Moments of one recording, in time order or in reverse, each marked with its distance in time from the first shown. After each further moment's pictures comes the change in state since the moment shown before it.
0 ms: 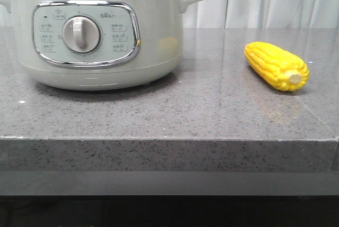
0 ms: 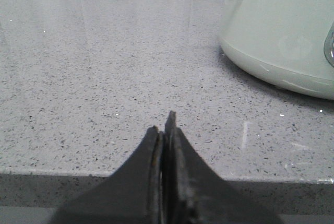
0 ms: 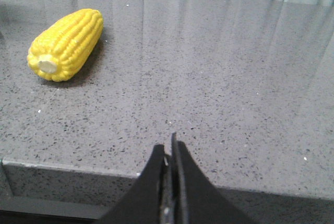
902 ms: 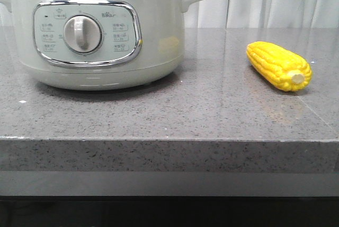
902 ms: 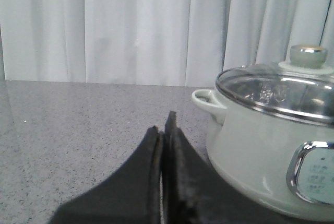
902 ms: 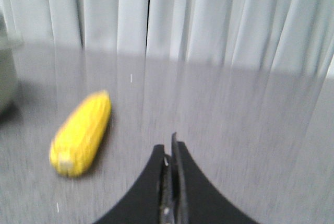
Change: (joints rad) left arm 0.000 0.099 -0.327 0.000 0.029 0.000; right arm 0.000 0.035 -0.303 0.000 0.077 0.000
